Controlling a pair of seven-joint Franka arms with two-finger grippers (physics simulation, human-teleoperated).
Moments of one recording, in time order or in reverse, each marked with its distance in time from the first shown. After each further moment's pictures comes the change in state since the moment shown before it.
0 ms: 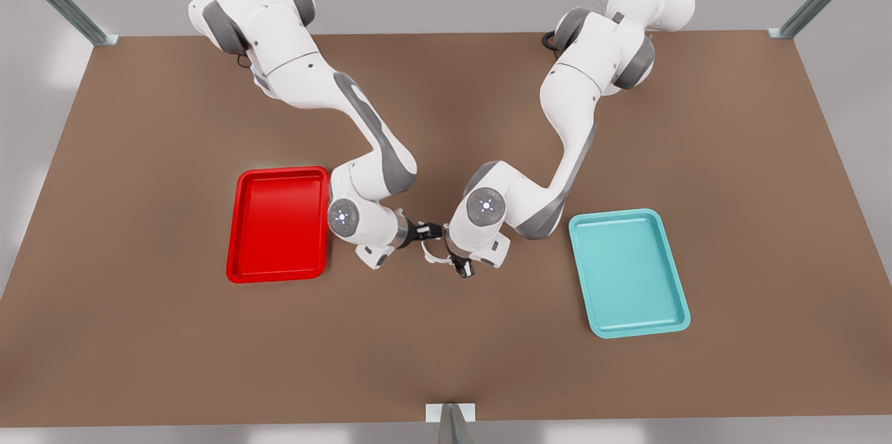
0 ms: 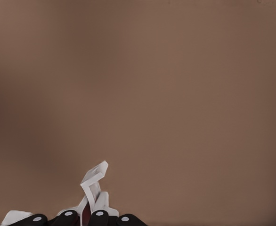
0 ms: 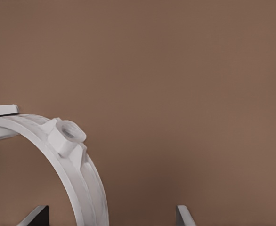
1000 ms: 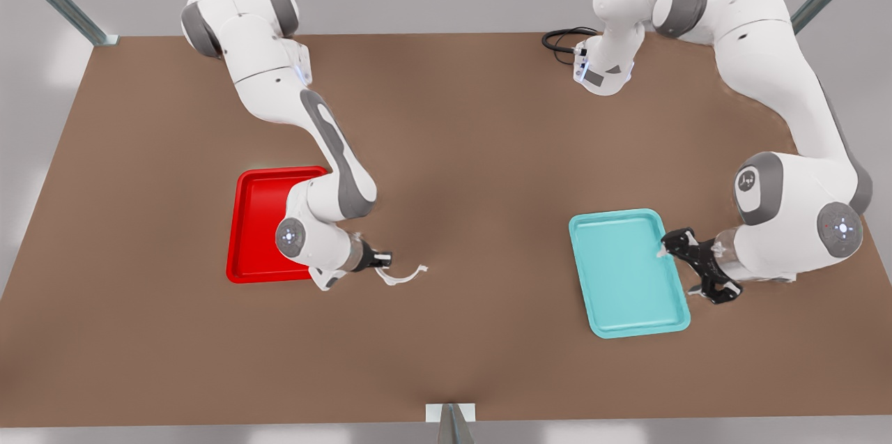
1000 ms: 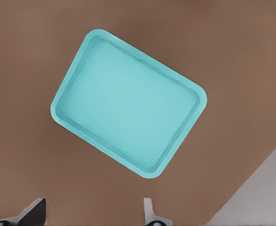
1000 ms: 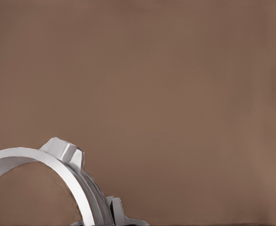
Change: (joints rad) left arm 0.691 -0.470 -0.087 -0.265 -0.010 -0.413 0.385; right arm -0.160 -0.049 -0.010 -0.046 -0.057 -0.006 -0.024
